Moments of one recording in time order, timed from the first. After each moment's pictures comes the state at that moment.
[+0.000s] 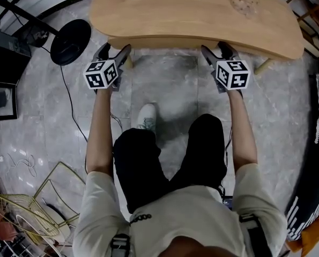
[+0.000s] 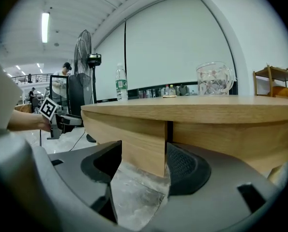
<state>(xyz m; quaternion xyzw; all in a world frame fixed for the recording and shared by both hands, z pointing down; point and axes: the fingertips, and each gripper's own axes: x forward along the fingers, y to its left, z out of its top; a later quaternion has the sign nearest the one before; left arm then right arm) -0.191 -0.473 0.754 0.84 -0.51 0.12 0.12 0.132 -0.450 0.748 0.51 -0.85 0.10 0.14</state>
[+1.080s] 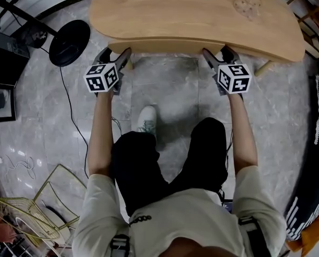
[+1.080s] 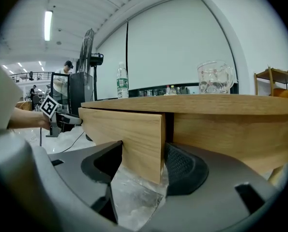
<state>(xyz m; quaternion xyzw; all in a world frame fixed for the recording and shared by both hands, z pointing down) -0.195 -0.474 0.767 0.84 -0.51 0.12 0.14 0.131 -0.454 0.756 0.50 -0.85 0.08 0.14</state>
